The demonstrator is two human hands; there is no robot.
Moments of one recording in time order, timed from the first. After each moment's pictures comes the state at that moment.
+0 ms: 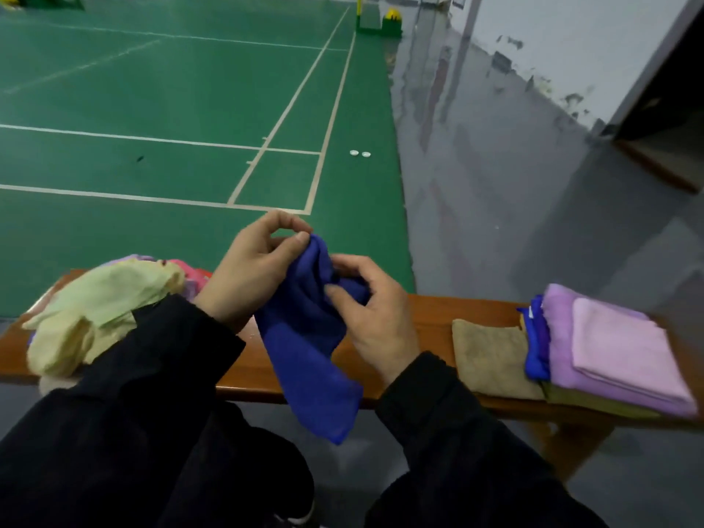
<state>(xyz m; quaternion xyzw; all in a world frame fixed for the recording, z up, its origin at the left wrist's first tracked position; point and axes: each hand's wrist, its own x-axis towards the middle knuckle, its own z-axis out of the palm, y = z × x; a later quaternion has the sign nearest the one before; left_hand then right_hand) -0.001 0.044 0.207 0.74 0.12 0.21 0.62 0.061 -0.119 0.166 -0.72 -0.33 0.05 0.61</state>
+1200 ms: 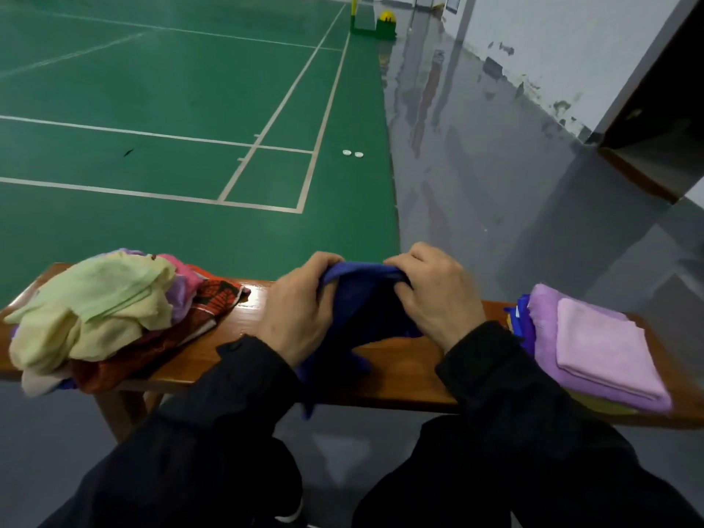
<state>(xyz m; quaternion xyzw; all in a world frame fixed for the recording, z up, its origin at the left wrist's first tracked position) 0.005 -0.009 0.152 0.87 0.08 0.35 0.33 0.128 -0.182 0.177 -0.88 -0.41 -0.16 0.15</state>
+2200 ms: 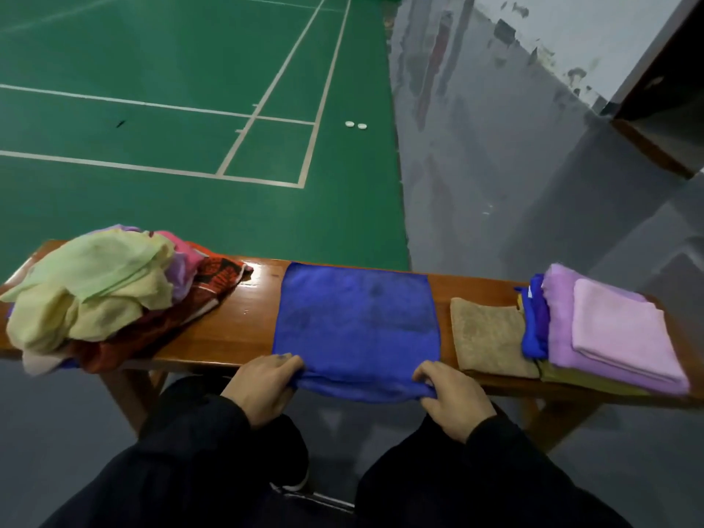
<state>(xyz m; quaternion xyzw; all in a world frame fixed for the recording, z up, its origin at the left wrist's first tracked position) -0.065 0.049 -0.028 0.99 -0.01 0.01 0.17 0.095 -0.273 0.010 -0.91 -0.34 0.17 0.15</state>
